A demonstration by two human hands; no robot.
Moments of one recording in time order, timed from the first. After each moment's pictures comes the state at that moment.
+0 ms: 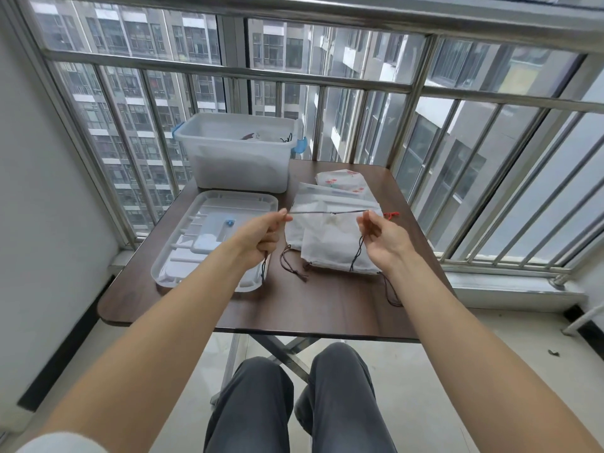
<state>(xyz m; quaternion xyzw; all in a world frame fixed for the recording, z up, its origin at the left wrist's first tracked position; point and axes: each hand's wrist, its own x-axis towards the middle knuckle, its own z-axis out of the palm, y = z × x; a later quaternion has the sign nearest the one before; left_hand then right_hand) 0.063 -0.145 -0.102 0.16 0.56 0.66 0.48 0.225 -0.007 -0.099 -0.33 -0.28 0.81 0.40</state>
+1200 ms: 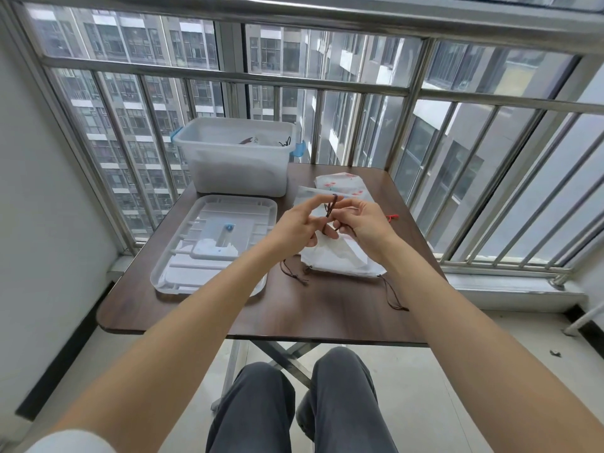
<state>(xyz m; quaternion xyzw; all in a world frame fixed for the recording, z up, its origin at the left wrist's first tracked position) 0.098 -0.118 -0.084 0.50 0.62 0.52 0.30 0.209 -0.021 -0.075 -0.26 -0.66 0.65 0.27</state>
